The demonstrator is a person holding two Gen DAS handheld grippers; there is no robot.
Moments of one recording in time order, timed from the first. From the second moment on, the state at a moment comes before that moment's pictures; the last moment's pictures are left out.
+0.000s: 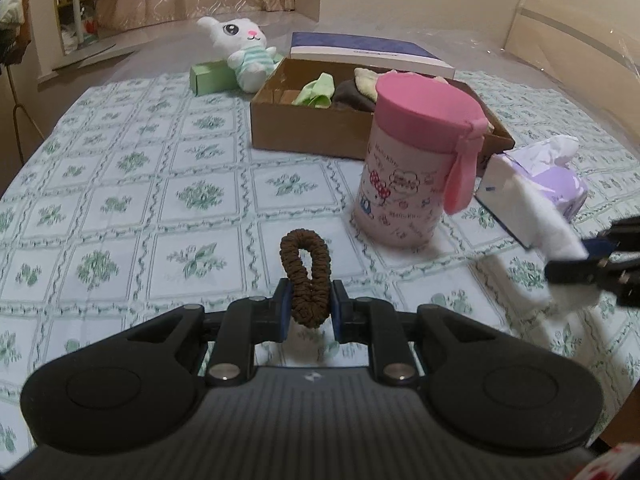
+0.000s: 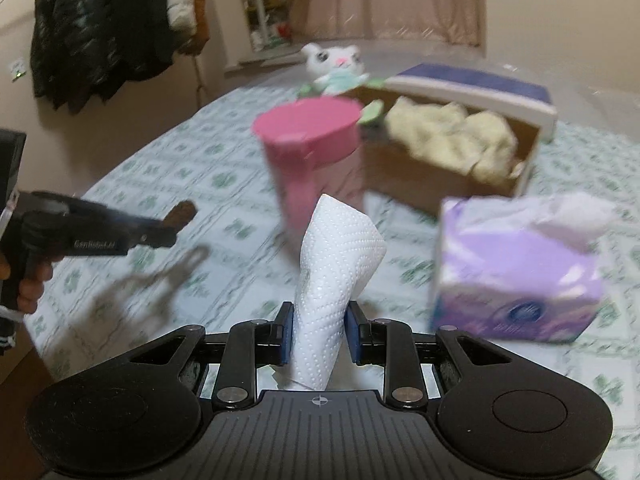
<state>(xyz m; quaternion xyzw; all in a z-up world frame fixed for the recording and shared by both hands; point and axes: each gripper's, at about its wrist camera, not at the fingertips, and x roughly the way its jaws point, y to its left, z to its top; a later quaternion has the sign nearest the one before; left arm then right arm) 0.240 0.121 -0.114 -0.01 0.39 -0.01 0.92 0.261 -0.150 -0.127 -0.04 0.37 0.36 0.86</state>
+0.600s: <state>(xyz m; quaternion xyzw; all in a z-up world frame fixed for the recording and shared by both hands) 0.337 0.137 -0.077 0.04 0.34 -0.02 0.94 0.368 -0.155 -0.087 -0.06 0.29 0.35 0.89</state>
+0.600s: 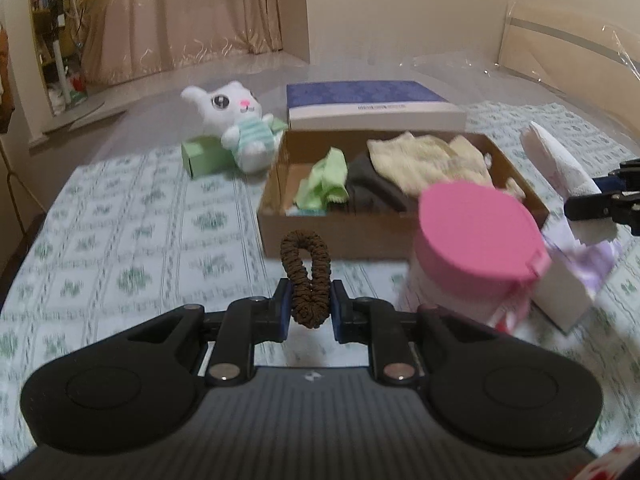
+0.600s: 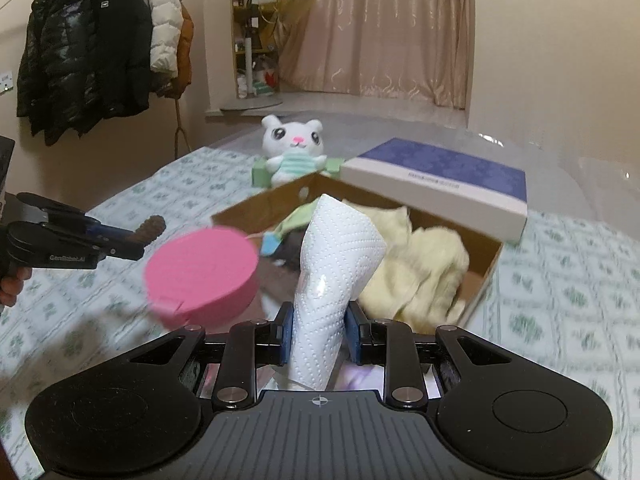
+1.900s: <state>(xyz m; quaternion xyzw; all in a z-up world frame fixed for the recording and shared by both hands) 0.517 0.129 -0.107 0.04 0.37 -0.03 0.93 0.495 -0.101 -0.107 -0.07 0.28 0.38 0.88</state>
